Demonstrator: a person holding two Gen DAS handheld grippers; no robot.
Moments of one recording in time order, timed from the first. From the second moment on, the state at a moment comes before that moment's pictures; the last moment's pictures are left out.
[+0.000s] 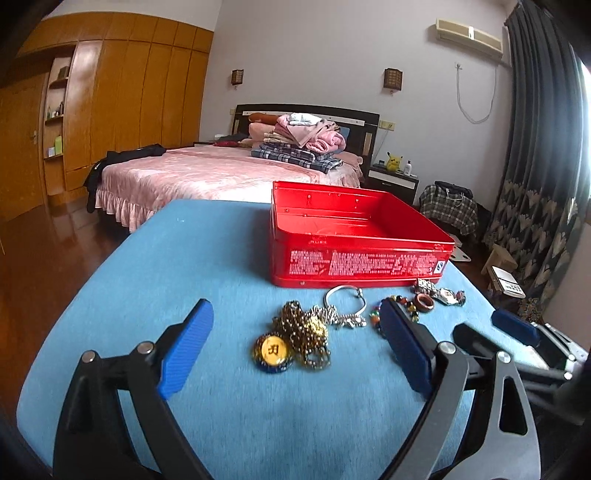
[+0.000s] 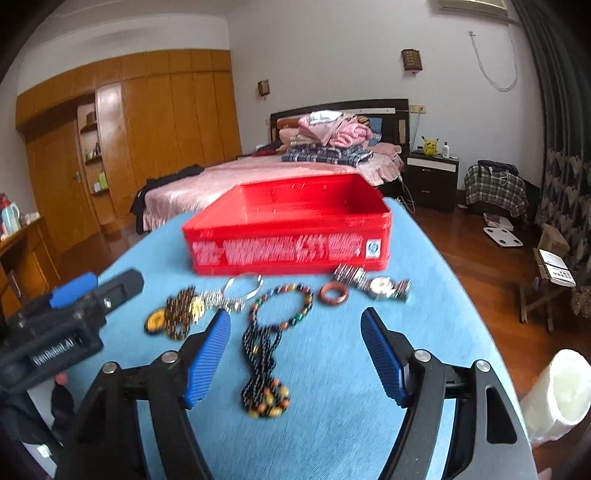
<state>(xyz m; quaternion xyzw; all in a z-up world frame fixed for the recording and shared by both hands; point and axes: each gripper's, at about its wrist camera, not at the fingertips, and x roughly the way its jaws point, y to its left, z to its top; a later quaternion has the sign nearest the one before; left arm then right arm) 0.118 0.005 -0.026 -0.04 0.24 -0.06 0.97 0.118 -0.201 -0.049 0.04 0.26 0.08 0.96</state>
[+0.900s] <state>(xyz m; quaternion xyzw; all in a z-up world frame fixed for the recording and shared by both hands) 0.125 0.013 -0.054 -0.04 0.30 -0.04 0.95 0.125 -0.173 -0.086 -0.01 0.34 0.11 0.93</state>
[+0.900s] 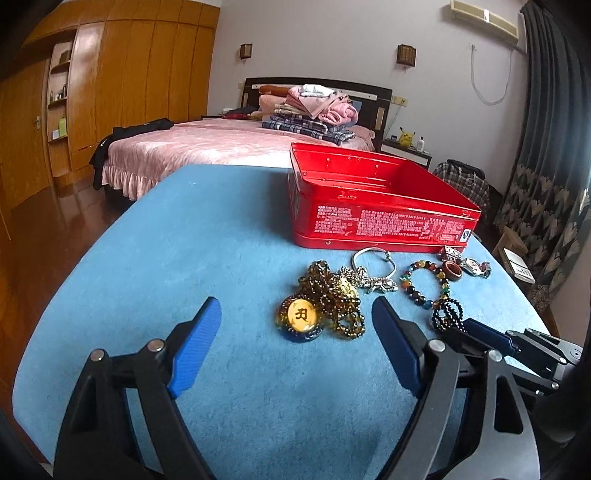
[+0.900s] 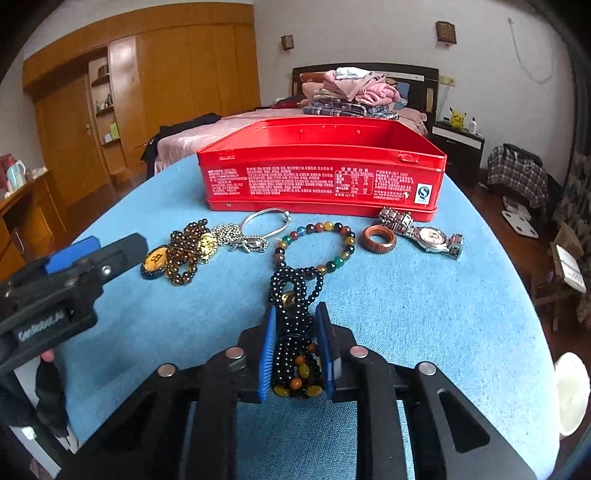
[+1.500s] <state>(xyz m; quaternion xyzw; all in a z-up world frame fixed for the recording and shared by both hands) 0.152 0.012 -0.062 -0.07 0.35 -0.05 0.93 0.127 -0.186 -0.085 0.01 0.34 0.11 0.94</state>
